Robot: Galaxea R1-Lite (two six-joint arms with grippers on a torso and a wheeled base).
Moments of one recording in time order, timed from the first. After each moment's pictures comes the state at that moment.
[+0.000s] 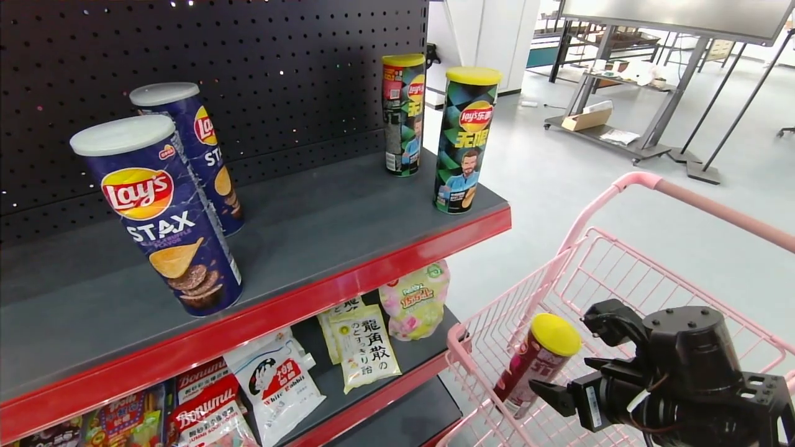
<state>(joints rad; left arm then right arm) -0.37 0.12 -0.38 0.60 0.31 -0.05 0.48 1.66 -0.24 -0.70 -0.11 0.13</state>
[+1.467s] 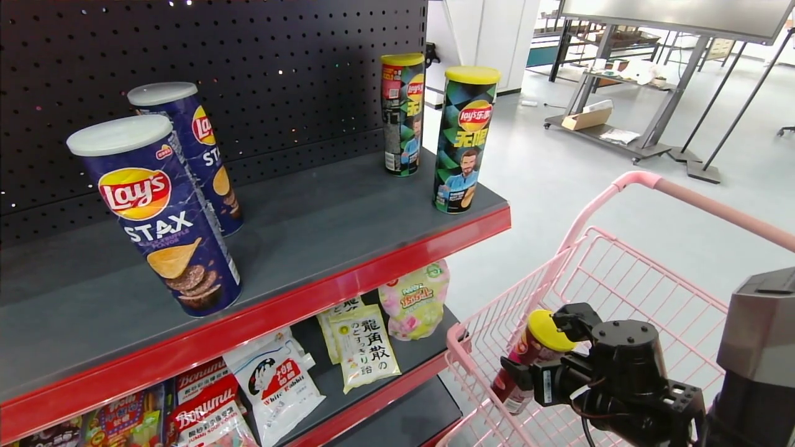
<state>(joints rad) -0.36 0.12 -0.38 0.60 0.31 -0.05 0.49 2.07 -0.18 -1.30 -0.20 0.22</state>
